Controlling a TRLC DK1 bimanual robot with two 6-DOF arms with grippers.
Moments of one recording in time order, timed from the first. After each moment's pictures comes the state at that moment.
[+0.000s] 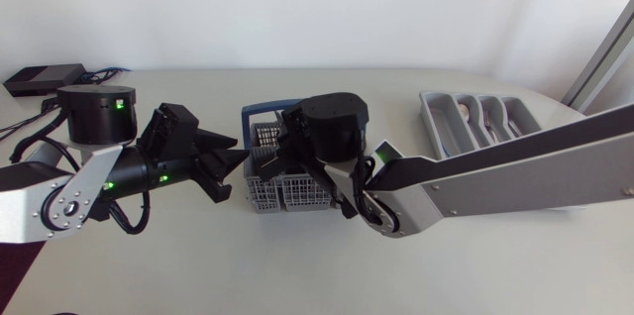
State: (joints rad) left arm -0.29 1.31 0.58 0.23 0.38 0.31; right arm 0.85 1.81 0.90 0.63 0.35 -0.09
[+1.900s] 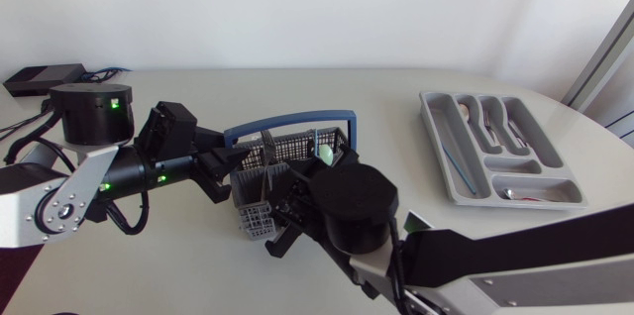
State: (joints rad) left arm -0.30 1.28 0.58 0.23 0.38 0.31; right arm 1.05 1.68 0.64 0.77 0.45 -0.47
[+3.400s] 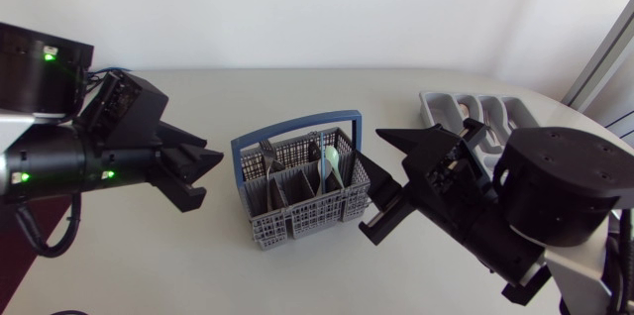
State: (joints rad) left arm -0.49 0.99 0.81 -0.49 0.07 0.21; right arm 0.84 1.01 0.43 0.38 0.30 -0.39
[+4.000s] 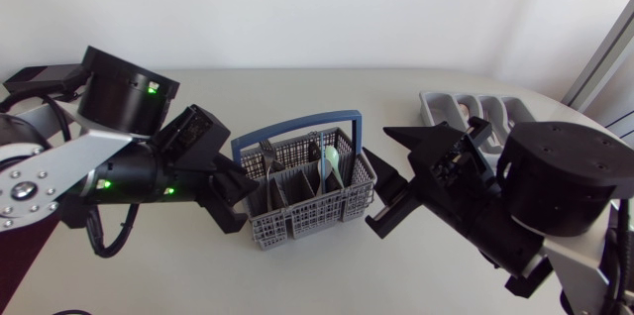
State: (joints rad) left arm -0.56 1.20 0.80 -0.41 0.12 0.22; right arm 0.79 1.01 0.43 0.37 0.28 -0.39
